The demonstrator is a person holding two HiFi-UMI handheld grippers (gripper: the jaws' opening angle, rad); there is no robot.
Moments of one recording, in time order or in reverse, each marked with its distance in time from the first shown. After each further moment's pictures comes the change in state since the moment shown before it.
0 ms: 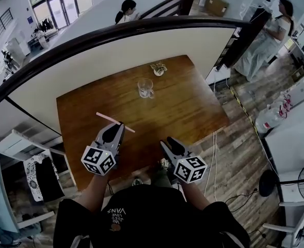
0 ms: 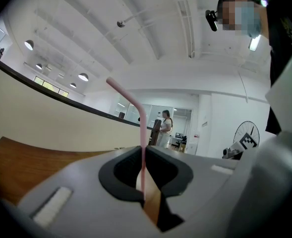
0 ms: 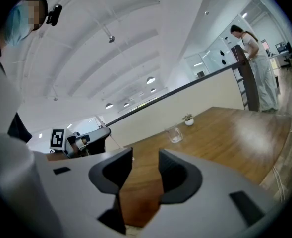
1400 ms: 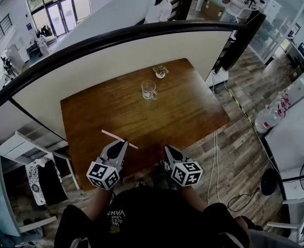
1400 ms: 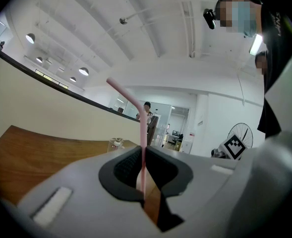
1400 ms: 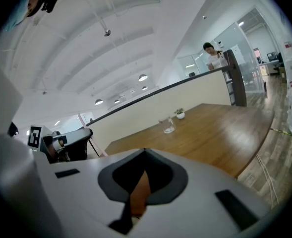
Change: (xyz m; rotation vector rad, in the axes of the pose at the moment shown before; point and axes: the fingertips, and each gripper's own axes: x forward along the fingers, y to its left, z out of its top) left arm -0.063 -0.027 -0.034 -0.041 0.046 -0.028; right arm -0.010 0.013 -0.047 -0.001 0.029 -0.137
